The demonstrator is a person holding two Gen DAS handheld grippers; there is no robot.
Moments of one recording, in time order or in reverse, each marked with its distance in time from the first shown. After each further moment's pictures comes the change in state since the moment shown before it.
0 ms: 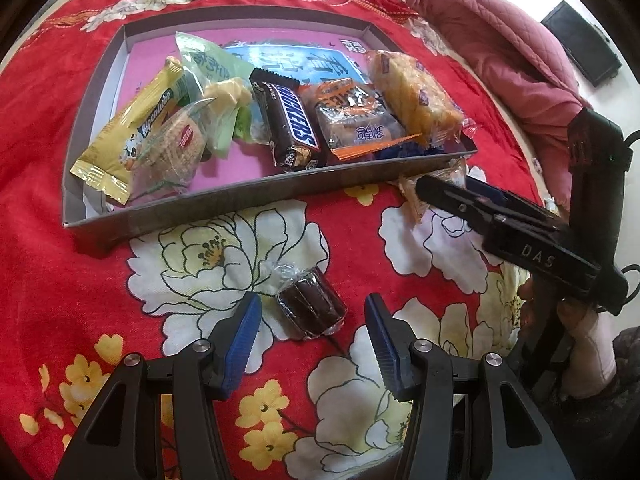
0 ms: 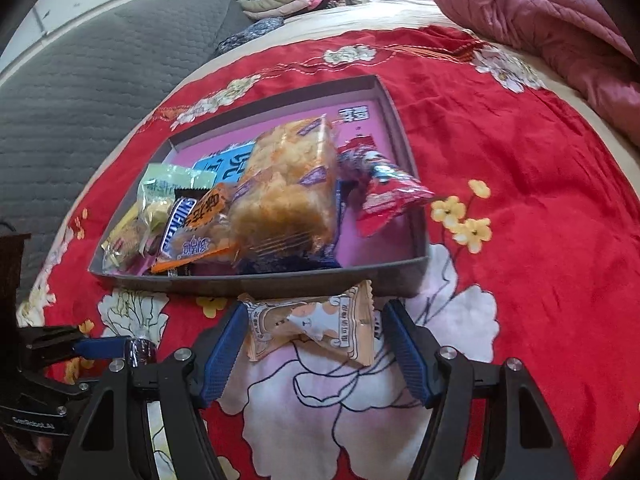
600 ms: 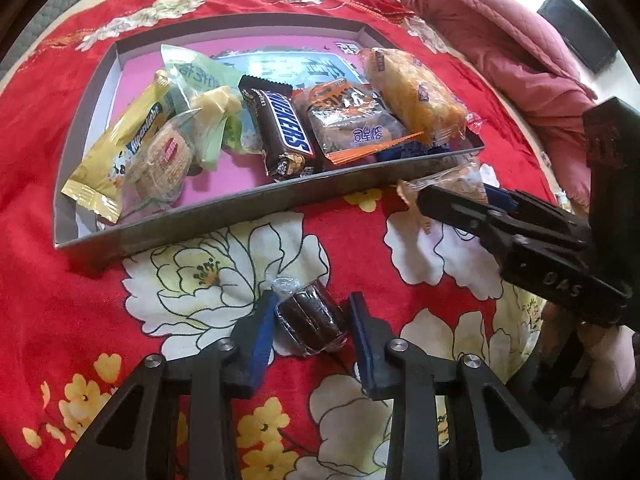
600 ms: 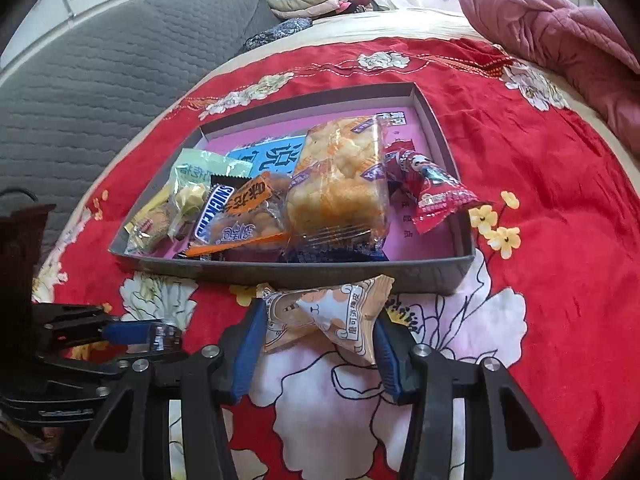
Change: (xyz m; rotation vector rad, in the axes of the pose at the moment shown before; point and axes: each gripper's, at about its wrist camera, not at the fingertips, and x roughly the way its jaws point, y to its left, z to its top) left arm 0.012 -0.011 0.007 0.042 -0.036 0.044; right arm -0.007 0.017 -0.005 -0.053 -0.015 0.061
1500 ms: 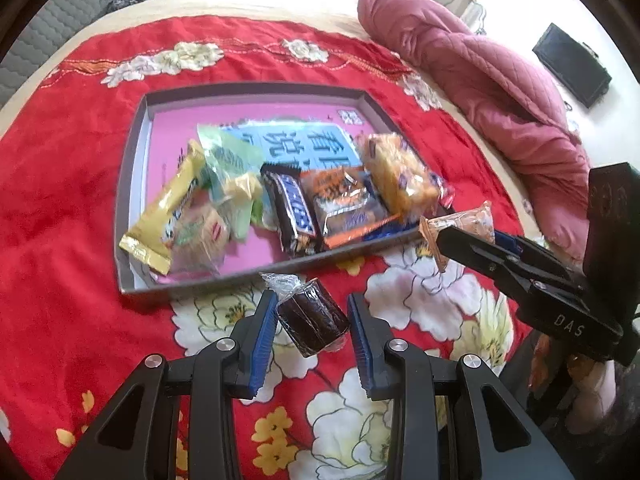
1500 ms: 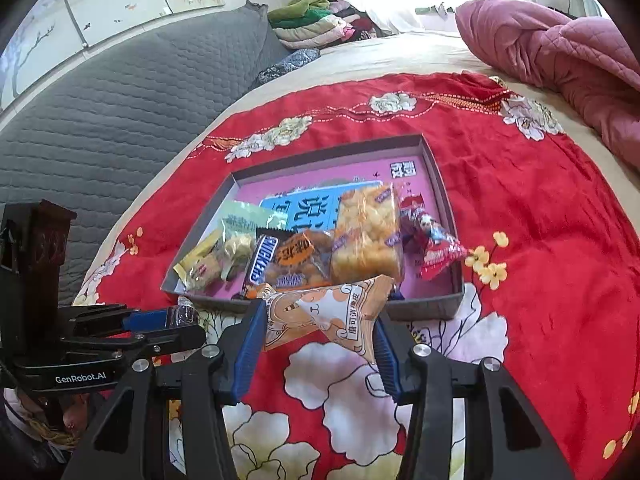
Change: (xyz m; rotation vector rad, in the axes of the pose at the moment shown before) left arm -0.064 0.011 0.010 -0.045 -0.145 -0.028; right arm -0.048 0.015 0.020 0.022 -0.104 0.049
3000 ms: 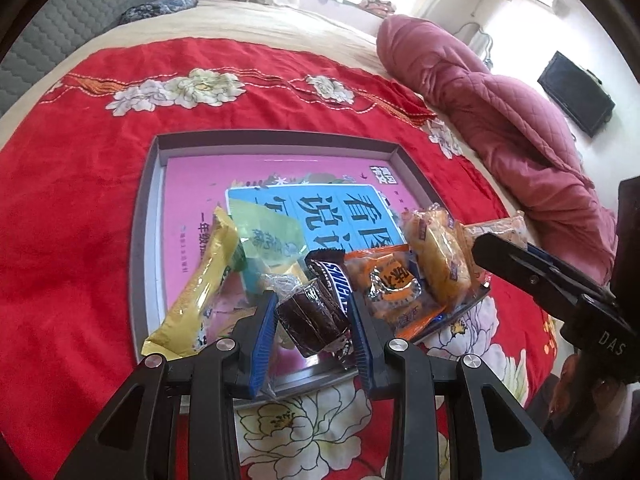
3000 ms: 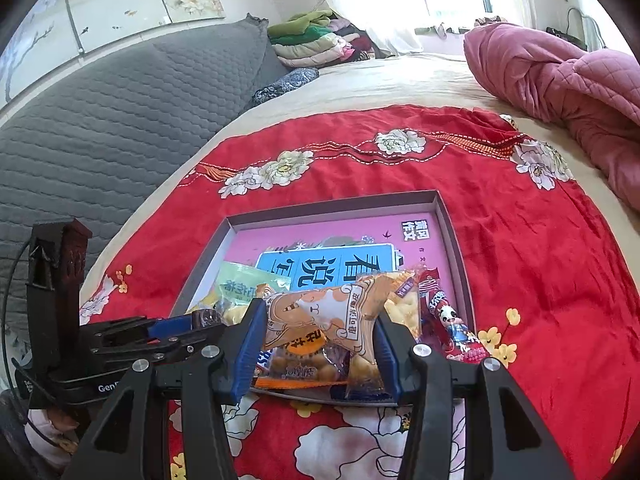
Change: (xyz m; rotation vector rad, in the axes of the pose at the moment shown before) left arm 0.026 0.035 0.049 -0.031 -0.103 -0.002; right arm 0.022 0.019 0.053 -0.024 -0.061 -0.043
